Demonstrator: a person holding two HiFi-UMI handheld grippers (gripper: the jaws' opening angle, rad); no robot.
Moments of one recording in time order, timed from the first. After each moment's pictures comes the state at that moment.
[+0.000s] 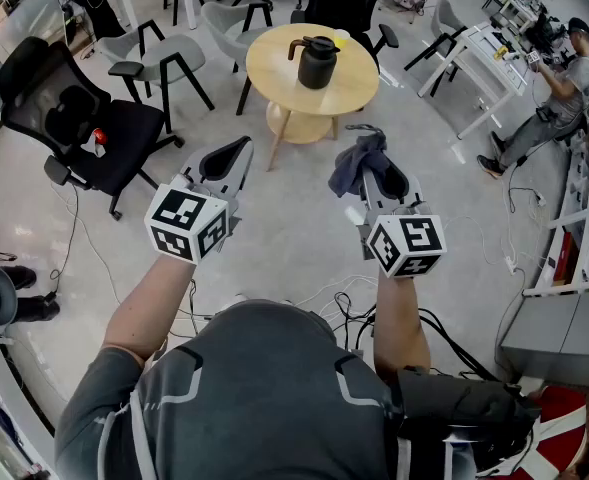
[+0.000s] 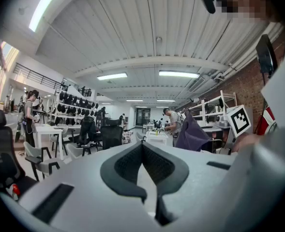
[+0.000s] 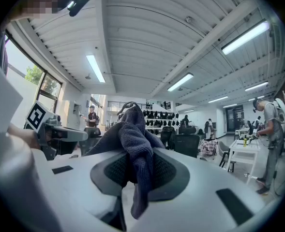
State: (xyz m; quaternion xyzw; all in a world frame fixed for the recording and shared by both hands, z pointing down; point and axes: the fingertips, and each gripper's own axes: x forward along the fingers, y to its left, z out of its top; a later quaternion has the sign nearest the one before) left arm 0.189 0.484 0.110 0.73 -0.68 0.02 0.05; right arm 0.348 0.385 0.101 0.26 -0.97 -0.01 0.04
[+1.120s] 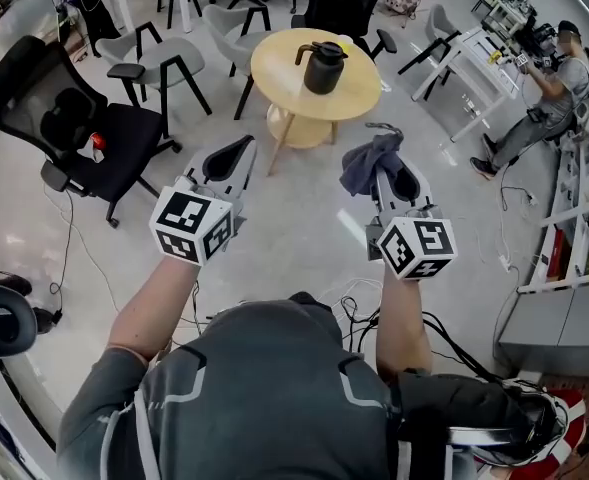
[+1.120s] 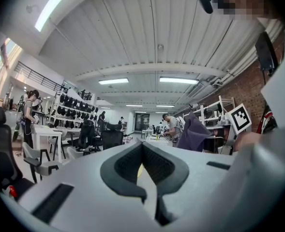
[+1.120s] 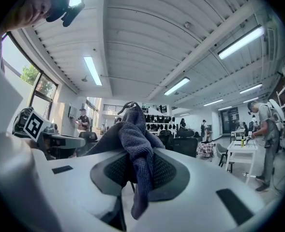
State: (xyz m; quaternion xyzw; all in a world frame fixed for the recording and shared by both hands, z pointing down) left arm 0.131 0.506 0.113 0.74 -0.68 -0.01 0.03; right arm 0.306 0.406 0.090 0.28 -0.96 -0.01 0.01
